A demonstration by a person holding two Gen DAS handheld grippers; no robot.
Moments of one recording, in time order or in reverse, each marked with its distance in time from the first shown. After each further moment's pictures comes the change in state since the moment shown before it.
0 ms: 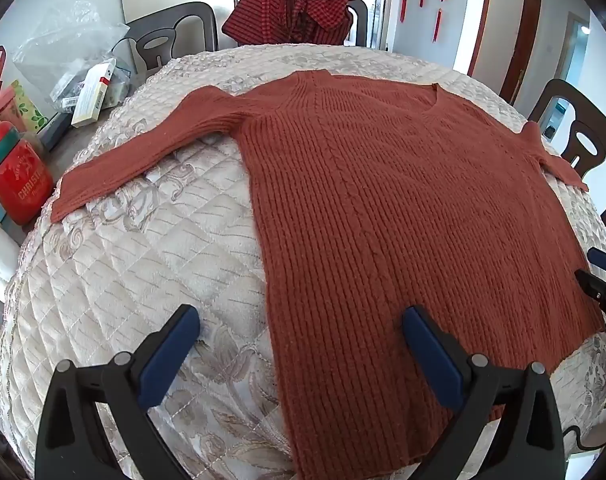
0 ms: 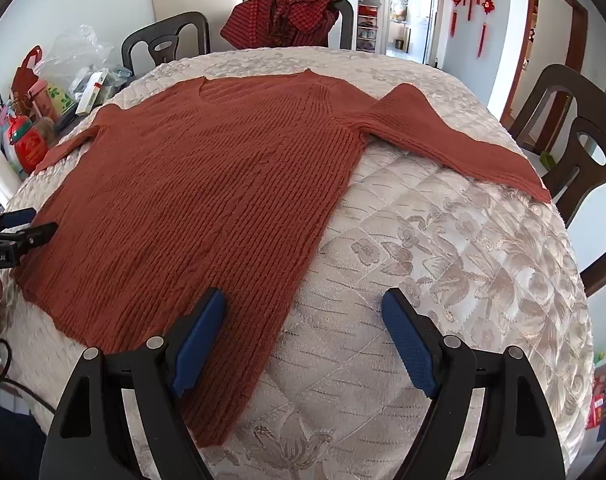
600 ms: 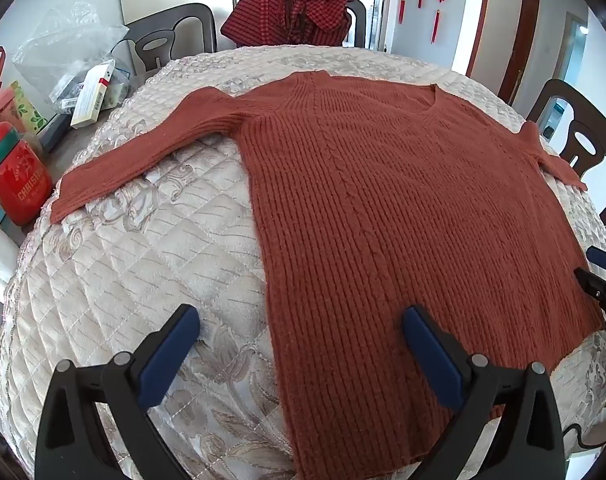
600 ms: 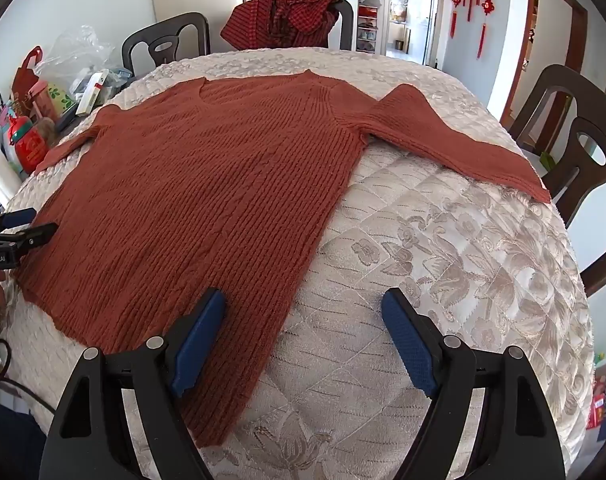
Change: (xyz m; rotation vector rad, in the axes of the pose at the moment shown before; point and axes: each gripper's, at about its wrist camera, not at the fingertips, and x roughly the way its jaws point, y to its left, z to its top) left arm 0.001 0.000 -0.001 0.001 0.000 -0.001; right arm 0.000 0.000 0.000 -0.003 -0.008 -0.003
